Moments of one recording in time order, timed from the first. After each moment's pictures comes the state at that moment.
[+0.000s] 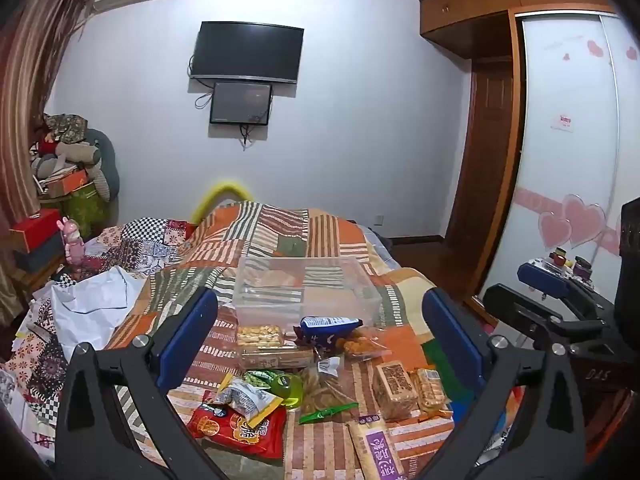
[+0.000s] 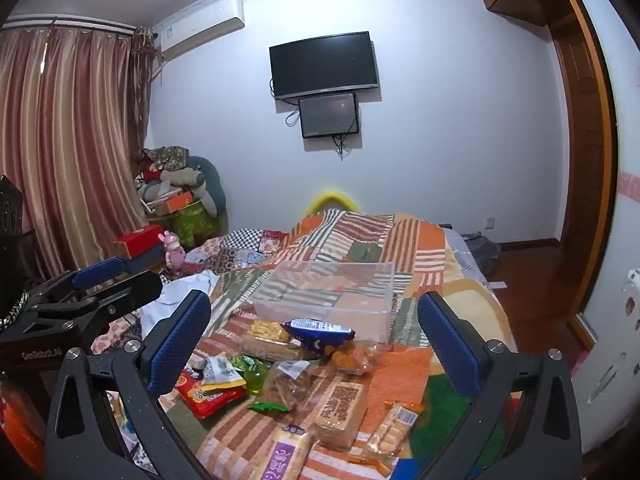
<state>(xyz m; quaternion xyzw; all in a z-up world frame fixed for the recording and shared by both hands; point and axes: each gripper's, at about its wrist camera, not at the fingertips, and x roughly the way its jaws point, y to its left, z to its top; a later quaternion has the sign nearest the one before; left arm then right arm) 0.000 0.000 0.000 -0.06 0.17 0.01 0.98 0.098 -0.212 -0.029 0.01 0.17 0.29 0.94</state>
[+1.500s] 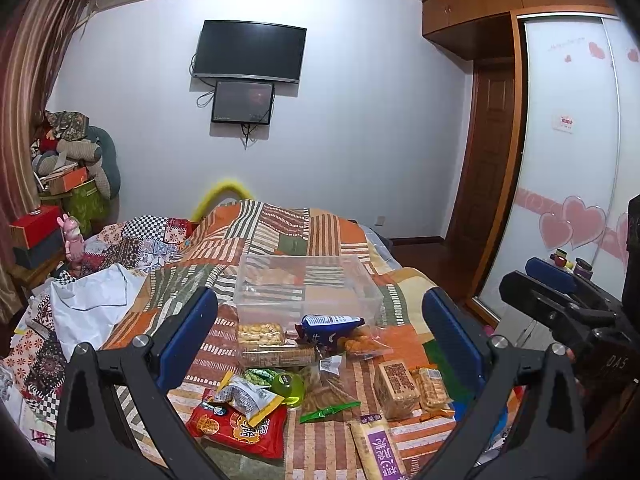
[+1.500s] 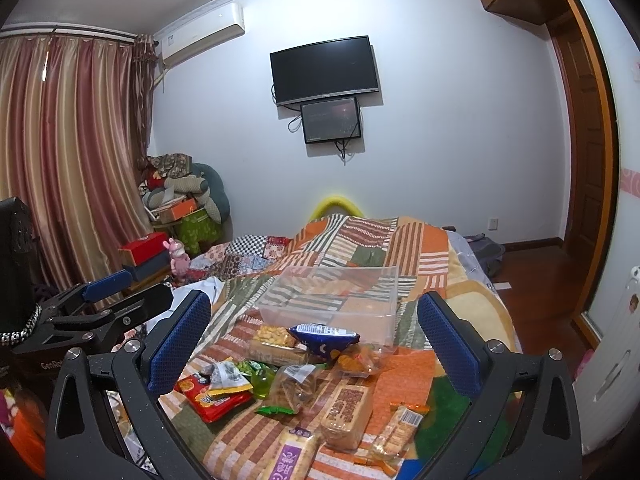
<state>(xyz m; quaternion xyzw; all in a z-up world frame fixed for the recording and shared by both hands) 0.001 0.004 -0.006 -0.06 0.16 0.01 0.98 0.092 -0.215 -0.022 0.02 0.17 0.30 0.94</state>
